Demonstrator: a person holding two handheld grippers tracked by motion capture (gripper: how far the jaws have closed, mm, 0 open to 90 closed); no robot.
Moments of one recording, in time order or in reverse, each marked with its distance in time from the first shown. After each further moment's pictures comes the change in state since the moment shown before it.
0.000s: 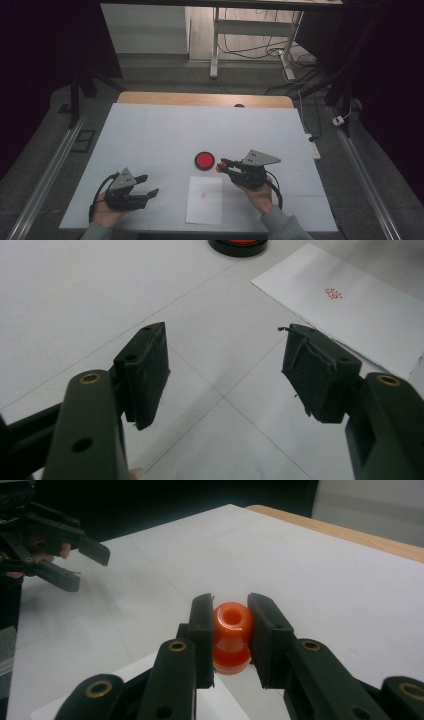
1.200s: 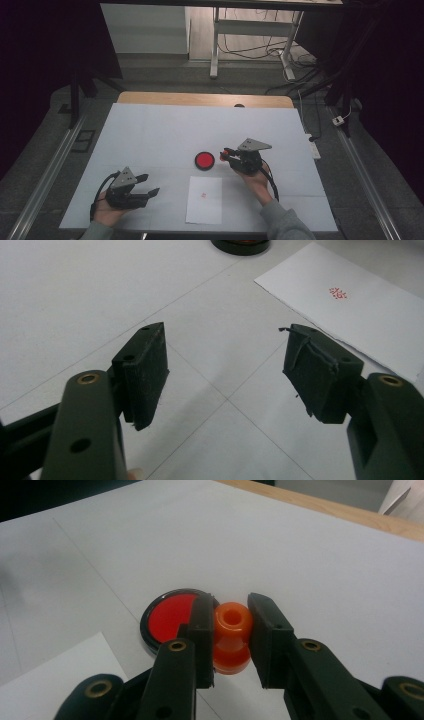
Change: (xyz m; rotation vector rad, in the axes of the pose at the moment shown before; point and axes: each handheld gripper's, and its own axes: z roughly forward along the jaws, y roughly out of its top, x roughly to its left) left arm 0.004 0.000 0.004 0.006 -0.004 -0.008; right arm -0.044 -0.007 0.037 0.106 -0.137 0.035
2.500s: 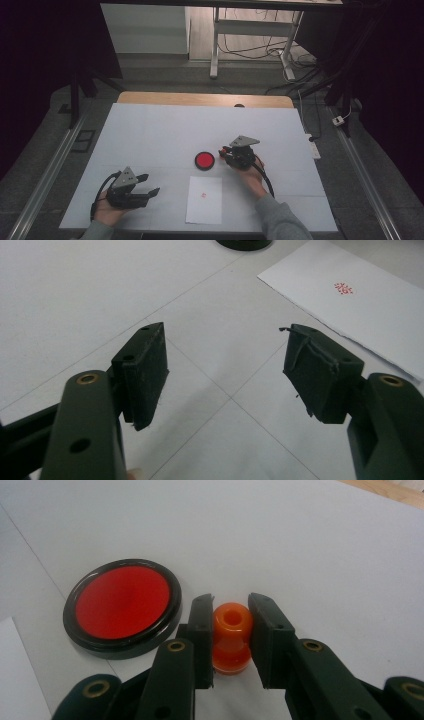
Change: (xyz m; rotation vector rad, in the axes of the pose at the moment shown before) left arm 0.001 0.000 0.003 0.013 0.006 0.010; right arm -0.015 -0.010 0.038 0.108 -0.071 -0.047
